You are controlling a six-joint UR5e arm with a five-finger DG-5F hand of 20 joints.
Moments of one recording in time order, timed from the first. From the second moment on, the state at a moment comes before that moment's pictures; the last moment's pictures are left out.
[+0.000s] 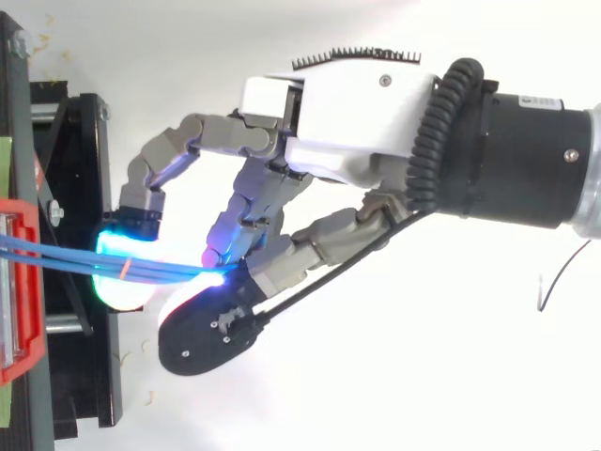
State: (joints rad) arm 0.14 -2.37 -0.81 -3.41 -1.31 0.06
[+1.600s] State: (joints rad) arm 0.14 -2.37 -0.82 -3.41 -1.33 0.06
